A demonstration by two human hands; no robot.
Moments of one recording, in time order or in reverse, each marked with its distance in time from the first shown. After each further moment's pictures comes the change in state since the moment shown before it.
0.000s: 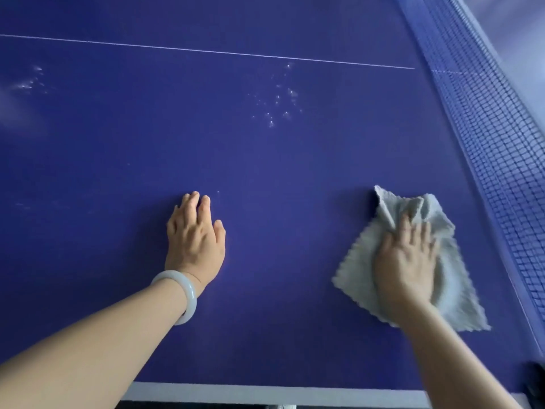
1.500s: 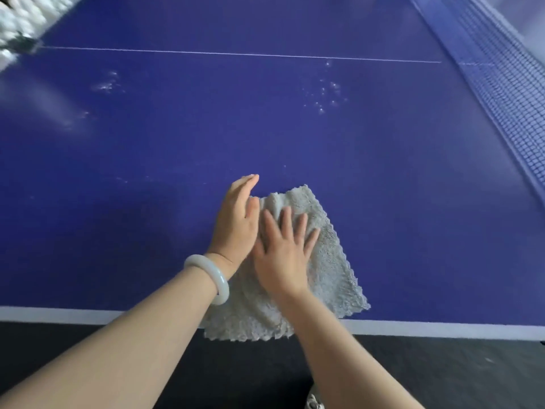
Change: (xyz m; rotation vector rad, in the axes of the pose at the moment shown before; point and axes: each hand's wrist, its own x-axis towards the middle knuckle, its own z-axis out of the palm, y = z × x) left_hand -0.045 -0.070 -0.070 -0.754 0.032 0.124; right_hand -0.211 -0.241 0.045 0.394 -0.267 -0.346
